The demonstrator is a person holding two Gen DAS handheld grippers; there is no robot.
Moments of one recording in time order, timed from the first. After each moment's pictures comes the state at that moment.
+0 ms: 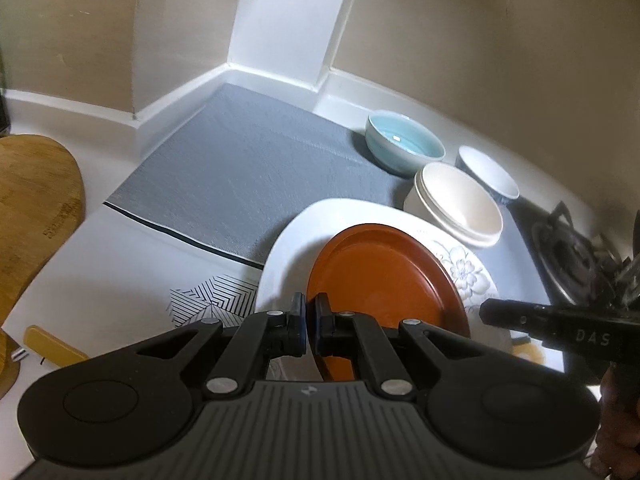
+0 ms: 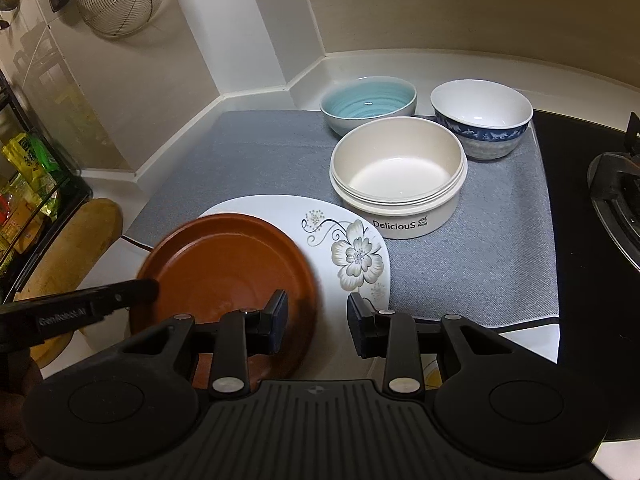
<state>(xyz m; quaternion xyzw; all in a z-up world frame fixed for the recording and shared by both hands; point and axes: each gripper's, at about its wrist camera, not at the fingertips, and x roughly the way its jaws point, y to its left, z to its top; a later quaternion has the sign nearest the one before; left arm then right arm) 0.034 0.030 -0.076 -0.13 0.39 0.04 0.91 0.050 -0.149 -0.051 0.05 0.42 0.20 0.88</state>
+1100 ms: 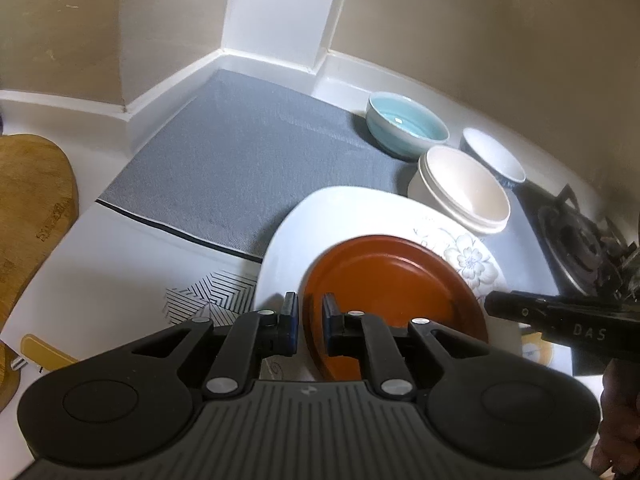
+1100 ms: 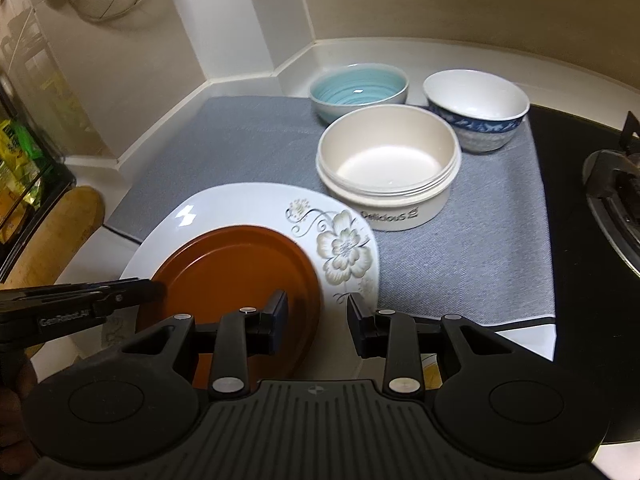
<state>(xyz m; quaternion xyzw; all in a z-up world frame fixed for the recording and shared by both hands) 0.044 0.036 -0.077 -0.13 0.41 0.03 0.90 0.059 -0.146 -0.056 0.04 0.43 0.17 0.88</state>
